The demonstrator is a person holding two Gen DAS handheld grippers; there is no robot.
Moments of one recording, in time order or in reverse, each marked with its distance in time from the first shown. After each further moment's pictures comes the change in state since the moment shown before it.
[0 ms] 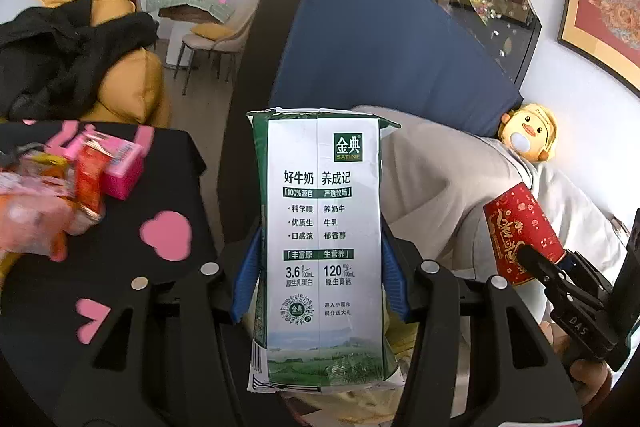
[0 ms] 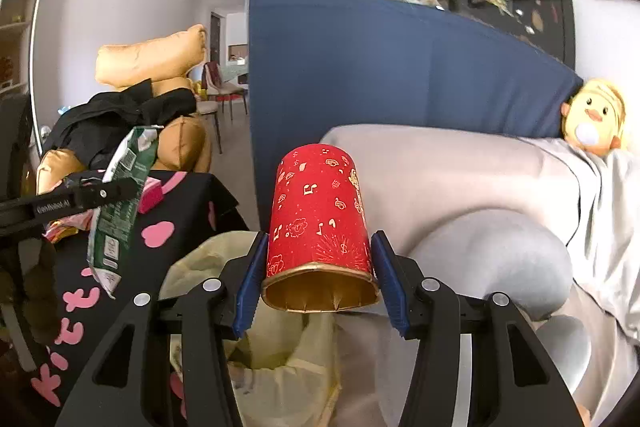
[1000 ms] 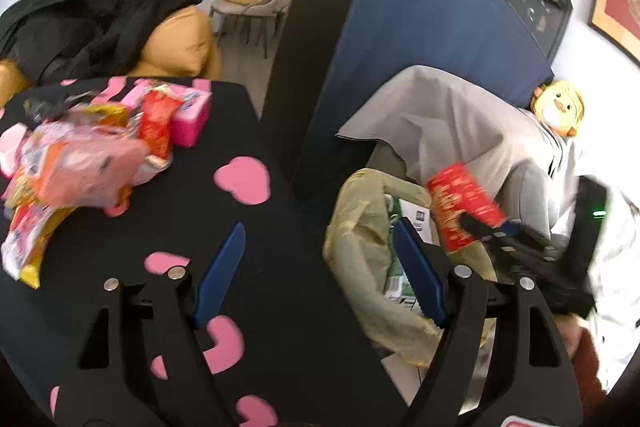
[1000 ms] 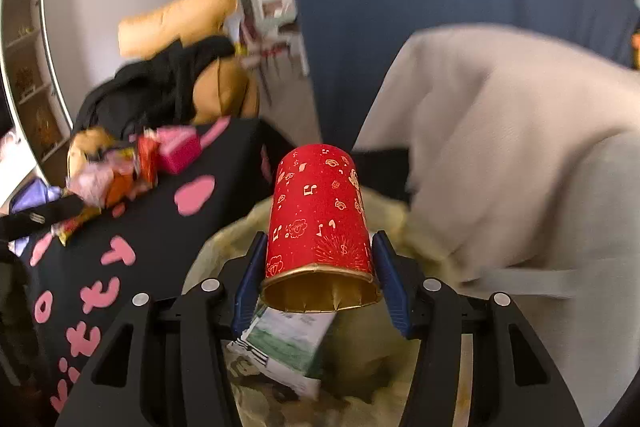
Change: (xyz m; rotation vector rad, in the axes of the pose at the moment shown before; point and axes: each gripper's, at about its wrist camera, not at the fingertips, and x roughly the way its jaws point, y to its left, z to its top) left arm -0.040 0.077 -0.027 -0.038 0.135 0.106; right arm 0.116 0.061 -0.038 0.063 0.247 0.235
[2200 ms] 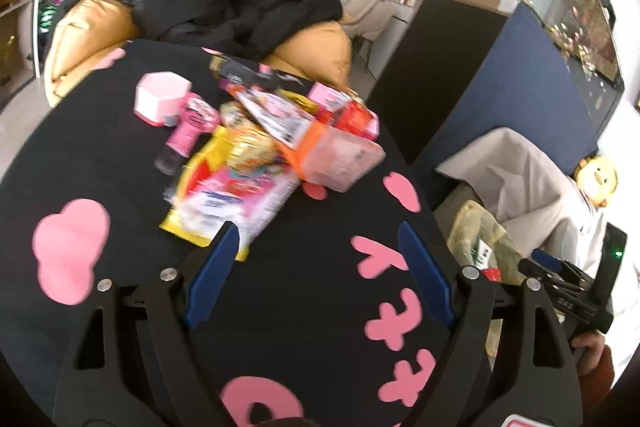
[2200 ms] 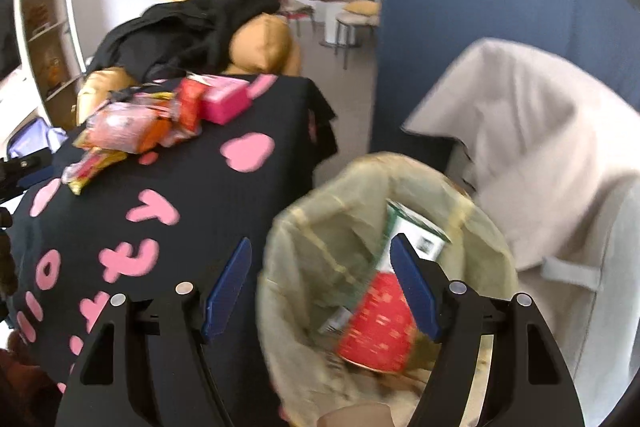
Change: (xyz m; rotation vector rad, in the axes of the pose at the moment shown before) left arm -0.081 0.154 -0.028 -0.216 -0.094 0.158; right arm -0.004 0.095 0.000 -0.174 0.077 -0.017
